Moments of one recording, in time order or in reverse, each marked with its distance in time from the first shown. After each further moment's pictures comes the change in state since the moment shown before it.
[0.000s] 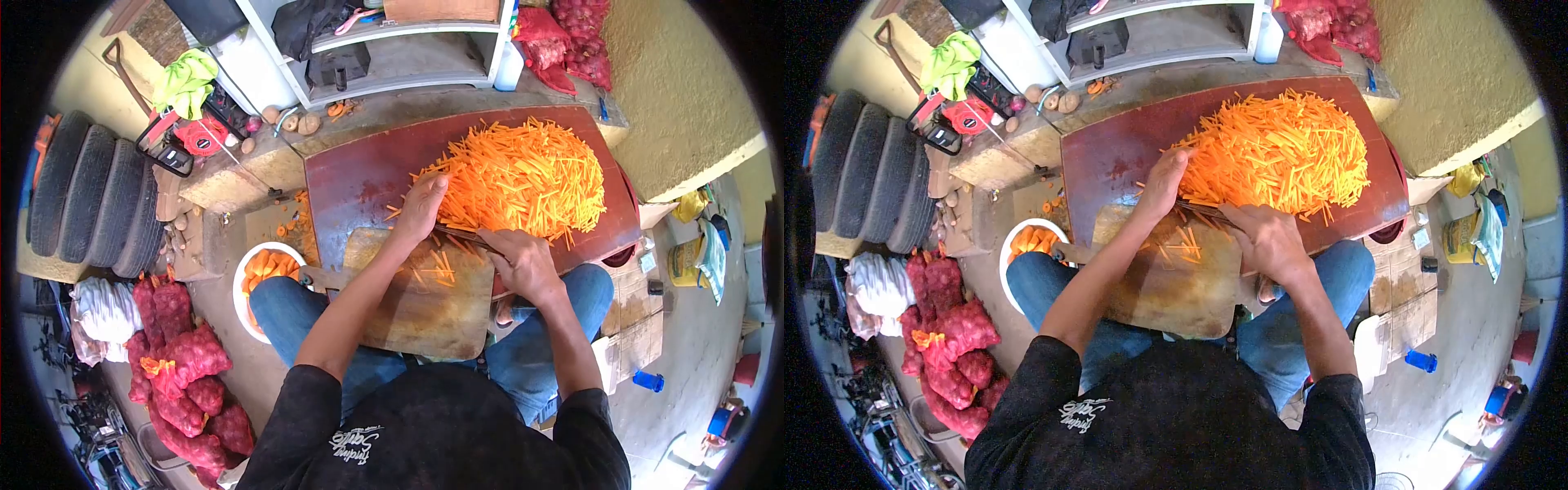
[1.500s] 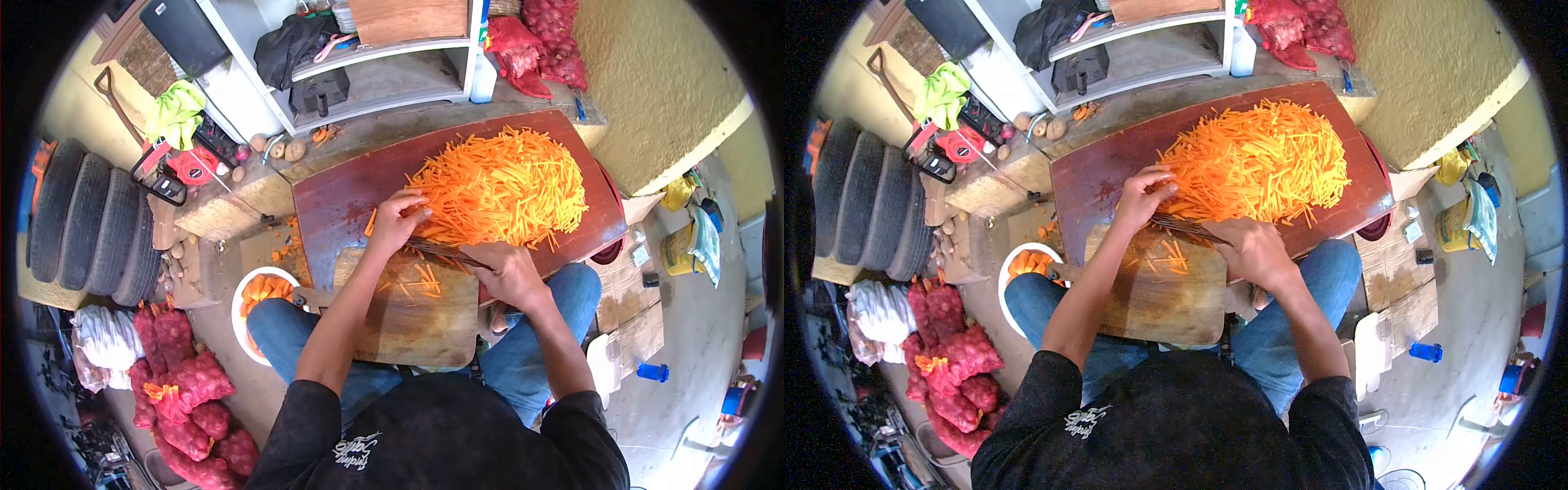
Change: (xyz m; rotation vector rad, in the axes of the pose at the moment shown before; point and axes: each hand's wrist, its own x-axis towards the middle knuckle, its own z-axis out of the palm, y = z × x) left_hand 0.008 -0.019 -0.017 0.066 -0.028 0.064; right_hand -0.008 0.000 -0.006 0.096 -0.023 0.022
